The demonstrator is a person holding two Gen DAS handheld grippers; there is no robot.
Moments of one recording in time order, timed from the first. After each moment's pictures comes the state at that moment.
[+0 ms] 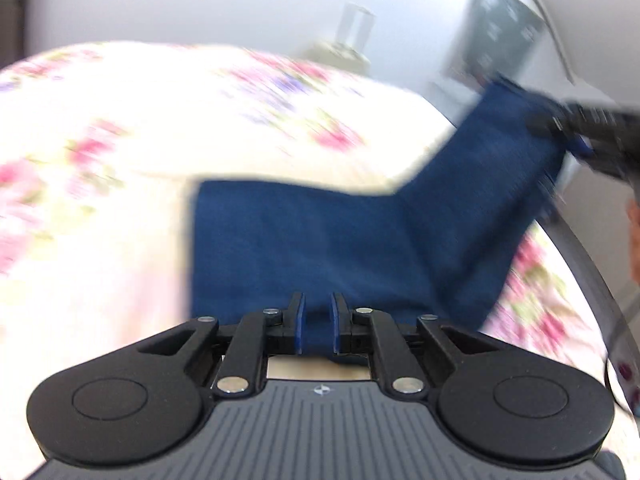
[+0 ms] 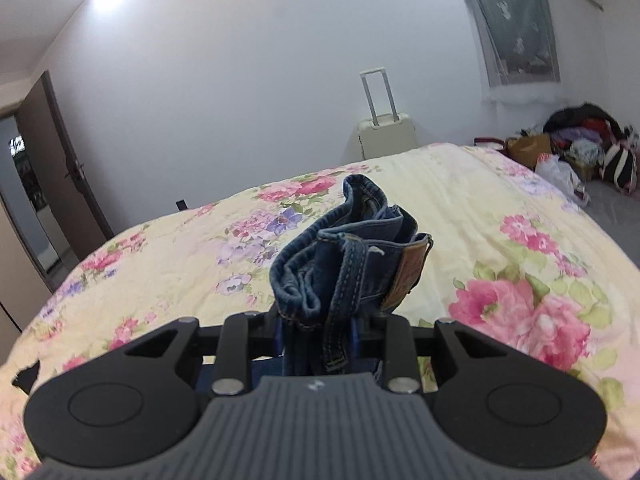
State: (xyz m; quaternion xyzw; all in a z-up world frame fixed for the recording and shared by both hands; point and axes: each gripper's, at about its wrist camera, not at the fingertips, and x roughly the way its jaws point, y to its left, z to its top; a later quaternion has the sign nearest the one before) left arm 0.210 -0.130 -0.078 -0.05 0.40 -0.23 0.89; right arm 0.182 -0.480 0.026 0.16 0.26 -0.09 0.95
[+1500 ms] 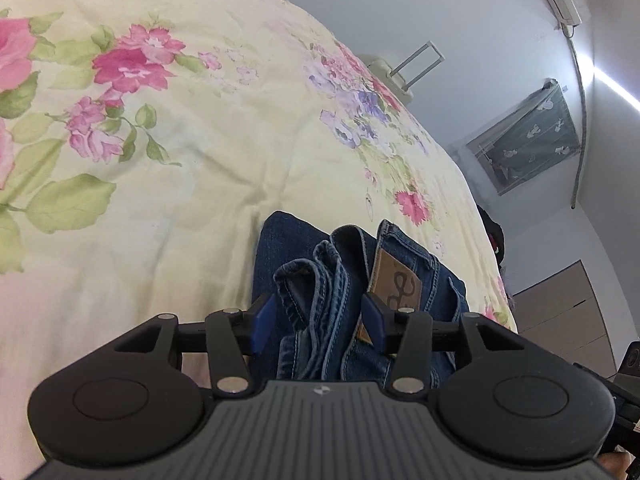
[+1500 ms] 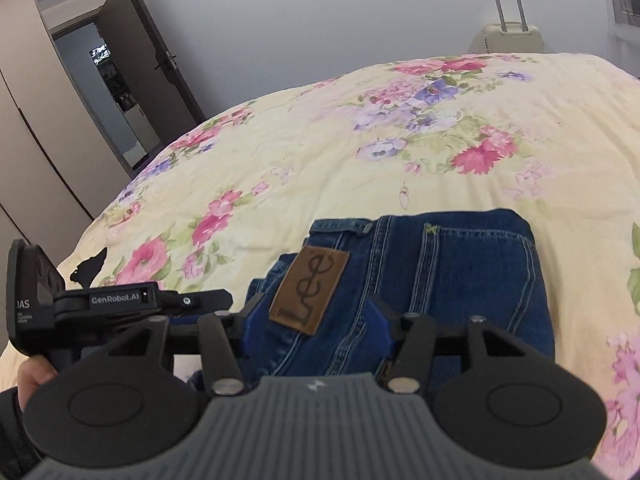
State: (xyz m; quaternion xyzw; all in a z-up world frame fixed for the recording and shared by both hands) left arm 0.372 -0.059 -0.175 -0.28 0.45 -0.24 0.81; right arm 0.278 -0.348 -0.090 0.17 0.38 0.10 0.90
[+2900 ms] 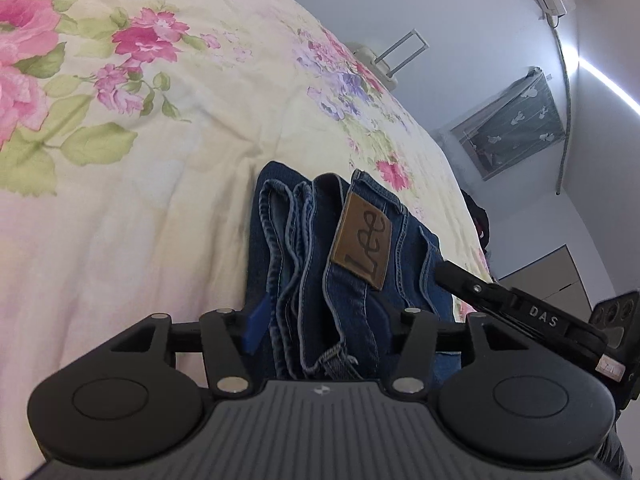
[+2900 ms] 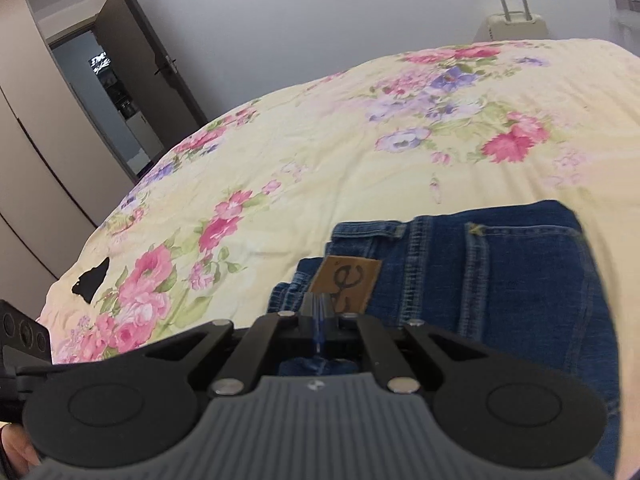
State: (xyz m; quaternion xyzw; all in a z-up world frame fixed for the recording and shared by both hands) left arm 0.310 -0.040 -0.165 -0.28 0.46 -0.26 0.80; right arm 0.291 -0.325 -0.108 0.19 0.37 0.09 0.90
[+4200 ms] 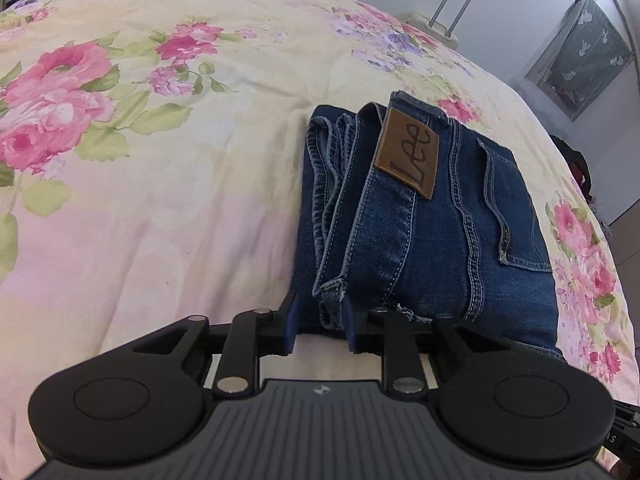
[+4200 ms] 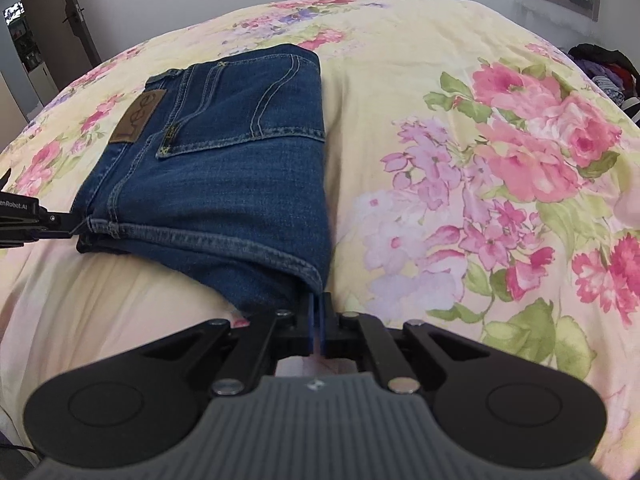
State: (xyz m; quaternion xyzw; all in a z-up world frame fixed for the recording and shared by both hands) left arm 0.249 -0.079 -0.153 -0.11 0.48 -0.15 0.86; right arm 0.100 -0.412 -0.160 0.11 0.47 -0.05 0.88
